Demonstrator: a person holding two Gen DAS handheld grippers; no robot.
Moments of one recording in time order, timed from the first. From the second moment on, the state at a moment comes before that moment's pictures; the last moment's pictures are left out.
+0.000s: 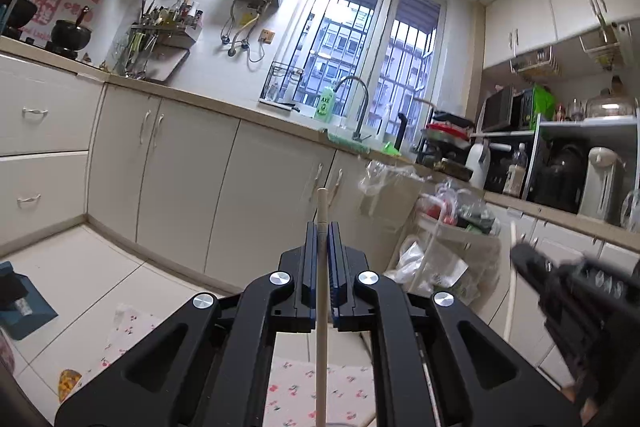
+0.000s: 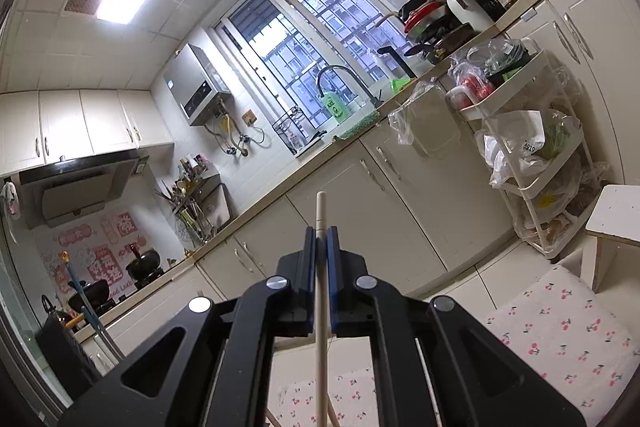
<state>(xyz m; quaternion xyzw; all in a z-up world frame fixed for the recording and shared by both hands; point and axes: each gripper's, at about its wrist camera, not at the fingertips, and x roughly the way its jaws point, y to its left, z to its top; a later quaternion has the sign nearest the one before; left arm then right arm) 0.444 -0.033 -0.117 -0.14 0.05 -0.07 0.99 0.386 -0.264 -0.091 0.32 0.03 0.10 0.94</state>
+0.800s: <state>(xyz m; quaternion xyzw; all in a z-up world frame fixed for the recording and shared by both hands) 0.411 0.009 -0.132 -0.18 0.12 -0.12 0.97 0.404 -0.237 -0.139 0.31 0.09 0.12 0.94</state>
